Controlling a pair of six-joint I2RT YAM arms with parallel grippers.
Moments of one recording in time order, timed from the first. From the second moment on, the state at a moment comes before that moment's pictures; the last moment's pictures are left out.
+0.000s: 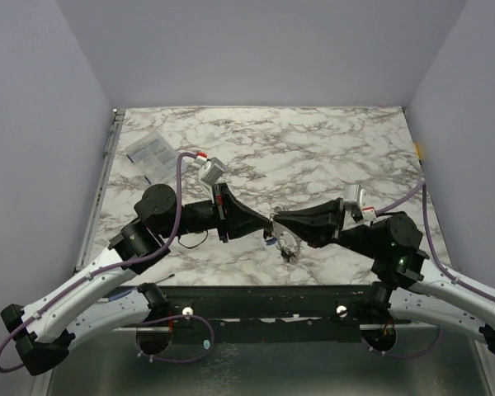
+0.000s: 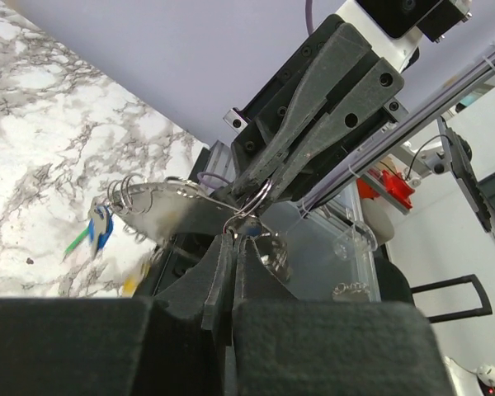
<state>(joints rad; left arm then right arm) -0.87 0.81 0.90 -0.02 0.52 -0.67 1.05 0.69 0.67 0.38 -0.23 0.06</state>
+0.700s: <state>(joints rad) -0.87 0.81 0.87 0.07 0.55 -0.76 1.05 0.80 0.64 0.65 -0.31 0.13</state>
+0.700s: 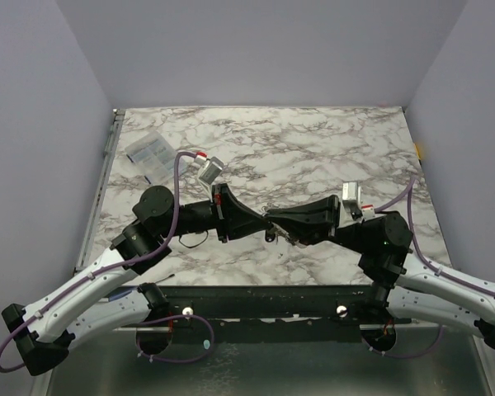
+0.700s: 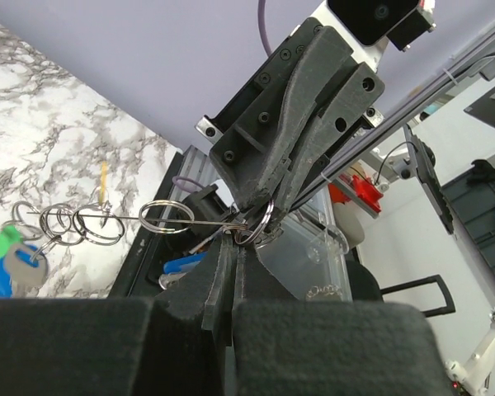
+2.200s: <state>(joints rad) -0.87 0.66 0.77 0.22 0.48 -0.48 1.05 0.77 0.59 0.74 -0.31 0.26</state>
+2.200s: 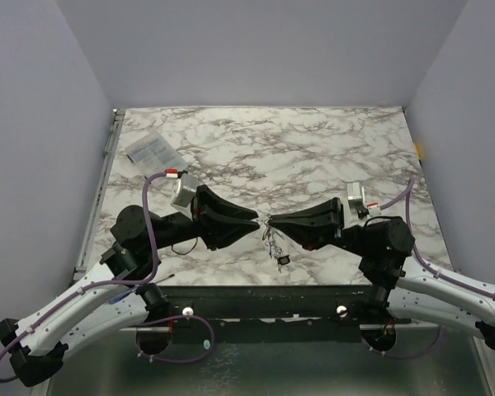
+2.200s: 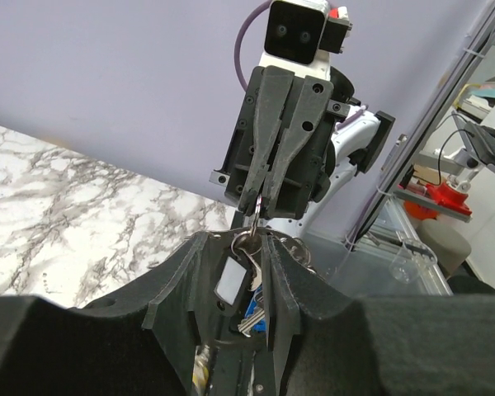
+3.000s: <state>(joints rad) -0.87 0.70 0.74 0.33 0.49 -0.50 1.05 0.82 0.59 0.77 -0.31 0.29</state>
